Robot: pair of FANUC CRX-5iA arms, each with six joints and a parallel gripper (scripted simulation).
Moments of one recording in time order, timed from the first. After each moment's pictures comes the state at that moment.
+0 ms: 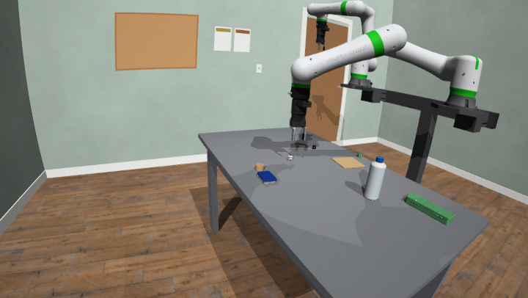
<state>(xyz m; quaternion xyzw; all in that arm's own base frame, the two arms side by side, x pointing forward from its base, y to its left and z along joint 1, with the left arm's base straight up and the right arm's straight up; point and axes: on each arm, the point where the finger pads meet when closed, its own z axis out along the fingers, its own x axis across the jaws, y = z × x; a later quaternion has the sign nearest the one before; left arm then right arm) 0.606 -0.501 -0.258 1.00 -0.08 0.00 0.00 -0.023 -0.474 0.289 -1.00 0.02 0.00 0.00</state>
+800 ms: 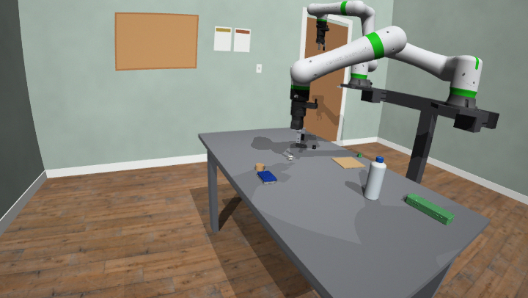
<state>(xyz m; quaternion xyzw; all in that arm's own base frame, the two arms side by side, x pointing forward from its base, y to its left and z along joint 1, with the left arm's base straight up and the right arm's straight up) 0.592 -0.503 -0.267 0.95 0.31 0.00 0.00 -0.023 -0.474 0.289 -1.00 0.02 0.00 0.00</state>
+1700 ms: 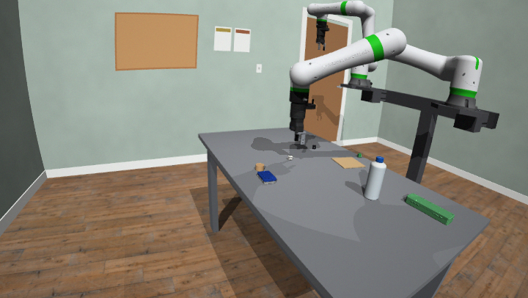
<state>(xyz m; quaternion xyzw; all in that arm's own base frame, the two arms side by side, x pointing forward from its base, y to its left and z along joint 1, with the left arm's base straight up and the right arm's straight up) 0.588 -0.518 -0.278 0.71 0.70 0.00 0.00 -0.023 -0.474 0.289 -1.00 0.02 0.00 0.00</state>
